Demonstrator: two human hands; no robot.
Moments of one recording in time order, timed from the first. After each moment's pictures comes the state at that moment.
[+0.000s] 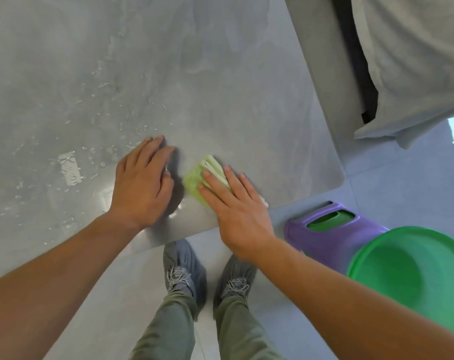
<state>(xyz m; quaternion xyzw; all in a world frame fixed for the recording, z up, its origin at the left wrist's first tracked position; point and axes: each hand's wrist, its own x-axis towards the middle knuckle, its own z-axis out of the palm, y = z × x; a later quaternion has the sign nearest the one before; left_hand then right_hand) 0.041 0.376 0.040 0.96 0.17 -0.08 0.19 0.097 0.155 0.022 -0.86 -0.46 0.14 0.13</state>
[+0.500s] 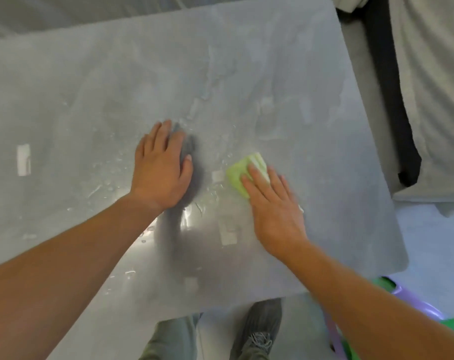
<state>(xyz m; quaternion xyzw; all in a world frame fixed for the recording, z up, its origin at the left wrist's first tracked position) 0.106 0.514 0.052 0.96 0.25 -0.05 0.16 0.175 0.269 0.024 -0.89 -0.41 0.13 0.14</state>
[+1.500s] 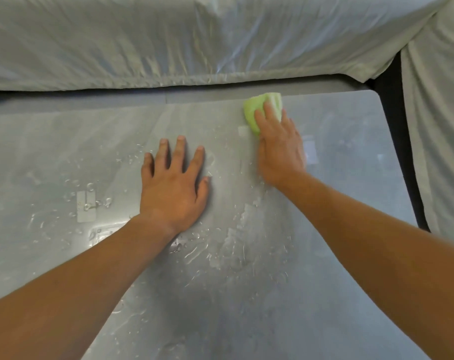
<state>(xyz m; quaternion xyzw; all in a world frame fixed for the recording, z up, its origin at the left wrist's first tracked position) 0.214 0.686 0.027 0.96 0.24 -0.12 0.09 0.398 0.551 0.026 -0.93 -0.34 0.09 0.11</state>
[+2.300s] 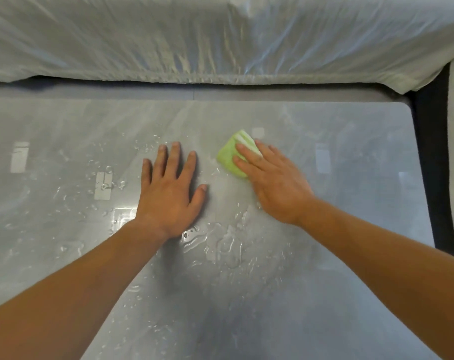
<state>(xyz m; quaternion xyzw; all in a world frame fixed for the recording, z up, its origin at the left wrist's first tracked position) 0.186 0.676 0.027 0.94 0.31 -0.12 0.13 0.378 0.514 0.026 -0.77 -0.62 0.14 0.08</state>
